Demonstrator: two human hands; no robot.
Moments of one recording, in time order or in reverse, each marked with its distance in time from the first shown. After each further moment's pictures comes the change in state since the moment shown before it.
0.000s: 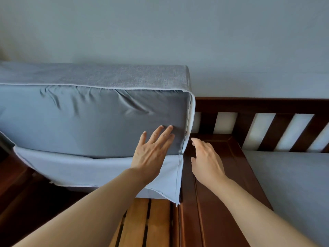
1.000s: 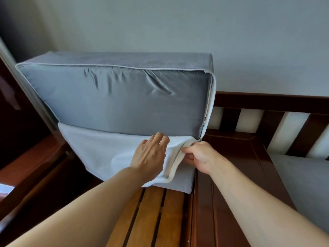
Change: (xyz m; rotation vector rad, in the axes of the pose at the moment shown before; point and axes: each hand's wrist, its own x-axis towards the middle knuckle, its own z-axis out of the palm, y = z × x) left_hand -0.077 0.006 0.027 -0.273 0.208 -0.187; right_hand -0.017 -0.041 0.029 1.330 -0.468 0.551
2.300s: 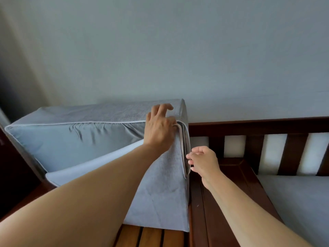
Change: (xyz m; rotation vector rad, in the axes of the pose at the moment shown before) left_hand 0.165 0.053 -0.095 -0.091 0.363 0.061; right_hand -0.006 -0.084 -0.036 -0.186 0.386 -0.354
